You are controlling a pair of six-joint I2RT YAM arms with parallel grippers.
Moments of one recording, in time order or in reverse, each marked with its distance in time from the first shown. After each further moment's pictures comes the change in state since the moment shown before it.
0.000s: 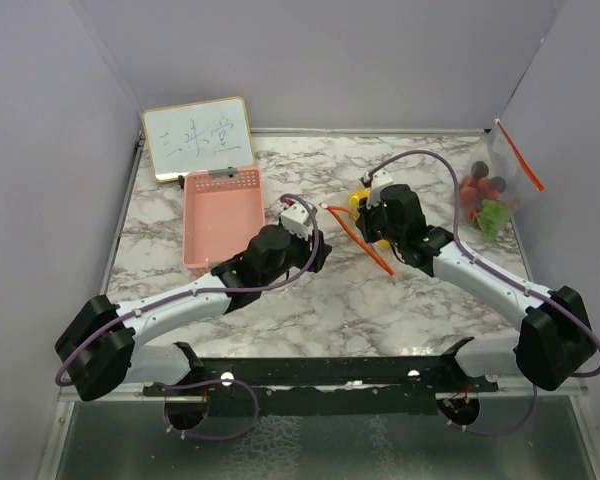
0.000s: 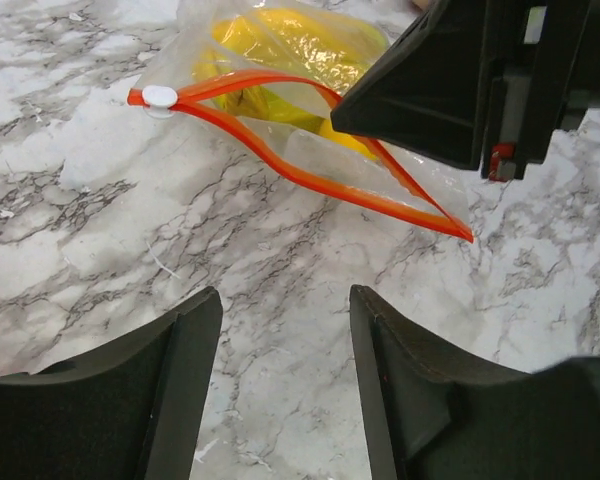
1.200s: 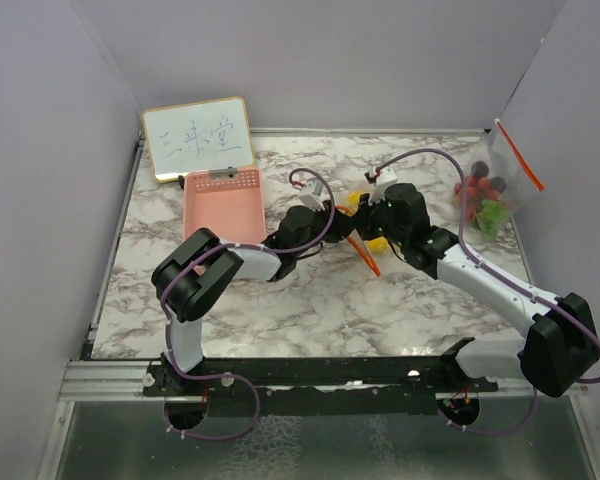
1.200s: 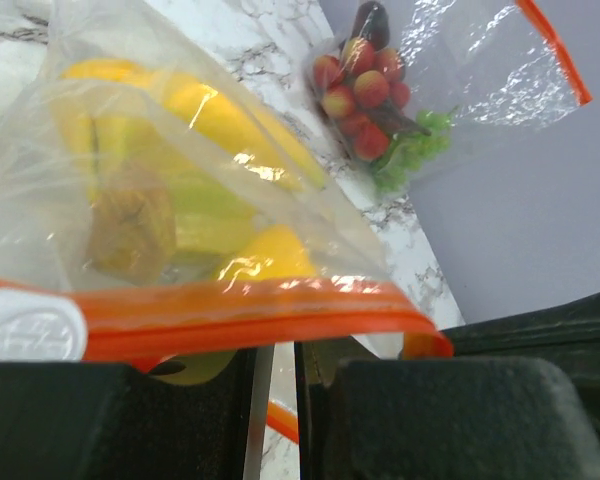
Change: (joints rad) left arm 0.129 0.645 0.171 0.655 0.227 -0.534; right arm 0.006 -0.037 0.013 0.038 -0.071 0.102
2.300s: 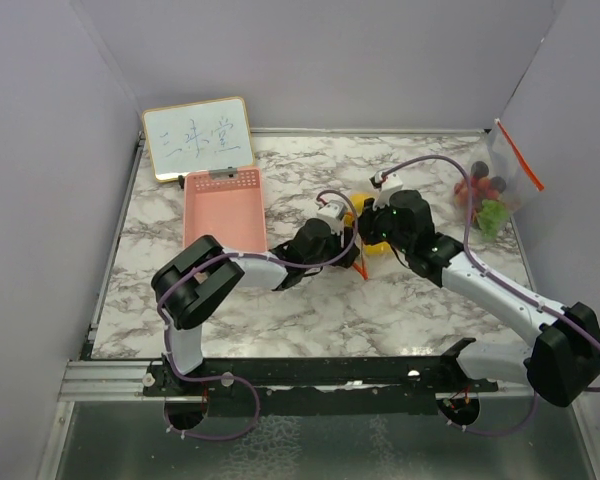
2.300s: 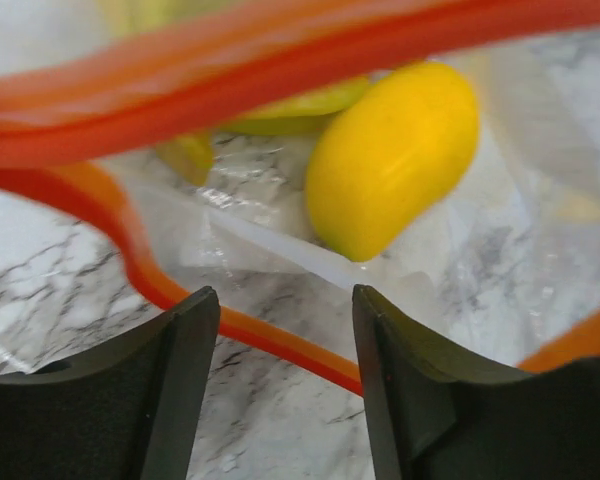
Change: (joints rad) left arm -0.074 -0.034 -0.008 -0.332 -0.130 0.330; right arm 0.000 -0.057 -0.058 0.024 0.013 0.022
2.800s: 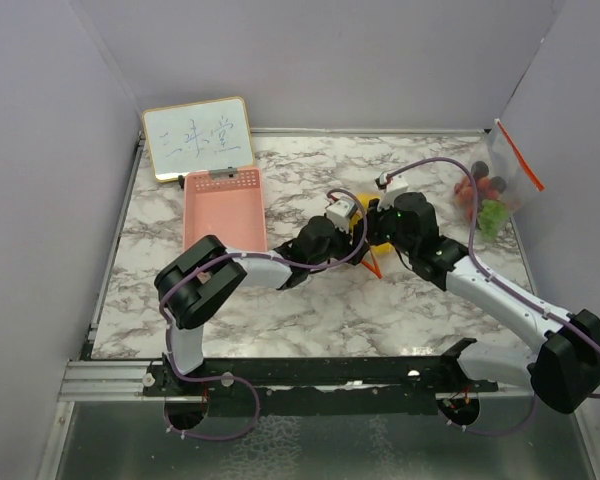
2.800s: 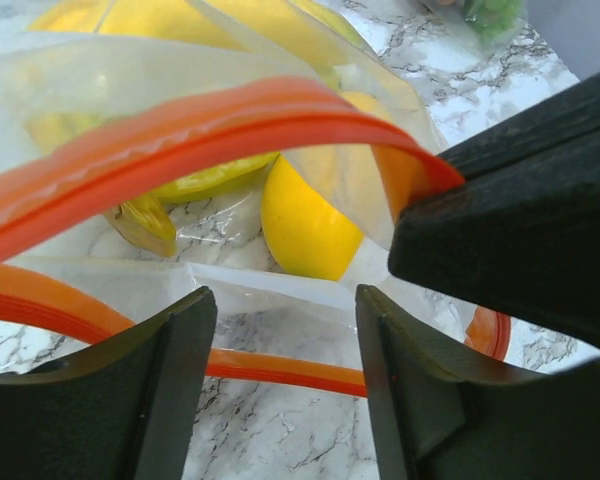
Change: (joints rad) left arm -0.044 0.019 0.053 0.090 0.060 0.116; right arm -0.002 -0.038 -0.027 -0.001 0.028 -0.014
